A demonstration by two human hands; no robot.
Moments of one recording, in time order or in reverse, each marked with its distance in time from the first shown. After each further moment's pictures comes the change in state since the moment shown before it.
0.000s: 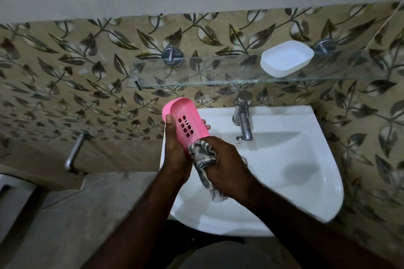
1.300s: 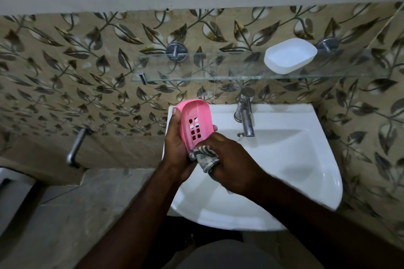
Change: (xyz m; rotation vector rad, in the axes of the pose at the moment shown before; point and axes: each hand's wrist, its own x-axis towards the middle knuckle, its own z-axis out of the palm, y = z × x) left_hand -0.015 0.007 -0.003 0.032 -0.061 -0.148; right_hand -0.005 -0.004 -0.011 -0.224 -0.222 -0.115
